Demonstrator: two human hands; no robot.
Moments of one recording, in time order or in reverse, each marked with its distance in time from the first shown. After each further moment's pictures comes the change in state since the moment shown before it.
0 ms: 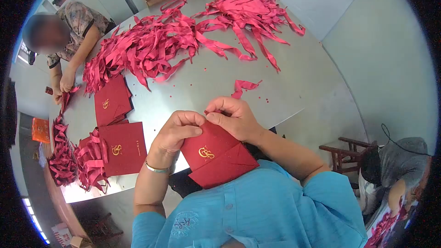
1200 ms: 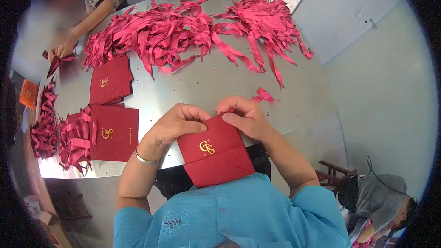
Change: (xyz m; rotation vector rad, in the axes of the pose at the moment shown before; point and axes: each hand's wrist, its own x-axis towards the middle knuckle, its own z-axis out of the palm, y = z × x) left_hand 0.005 0.001 -0.010 0.081 -0.061 -0.006; right_hand 0.016 -0.014 -0.028 -0.078 -0.251 0.004
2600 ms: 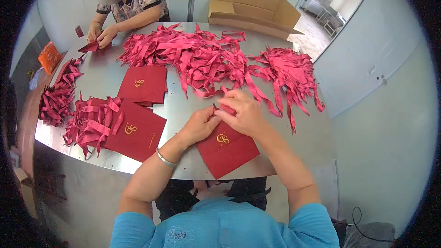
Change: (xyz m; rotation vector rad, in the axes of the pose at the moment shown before) left_hand 0.026 -0.018 -0.038 0.833 0.663 0.435; right_hand 0.107 -0.023 0.029 -1.002 0.052 -0.418
